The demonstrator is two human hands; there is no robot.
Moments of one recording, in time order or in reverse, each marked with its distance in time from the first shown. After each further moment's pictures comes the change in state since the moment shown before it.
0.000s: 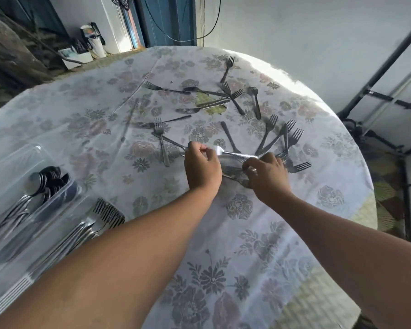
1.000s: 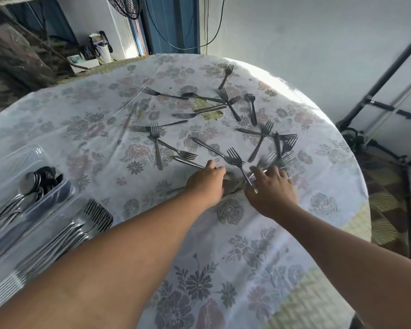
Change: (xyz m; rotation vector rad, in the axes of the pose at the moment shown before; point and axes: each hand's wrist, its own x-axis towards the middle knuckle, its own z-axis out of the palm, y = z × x) left_hand -0.006 -0.014 0.004 0.821 -0.605 0.481; right_hand -0.013 0.025 -0.010 -0.264 -0.135 0.030
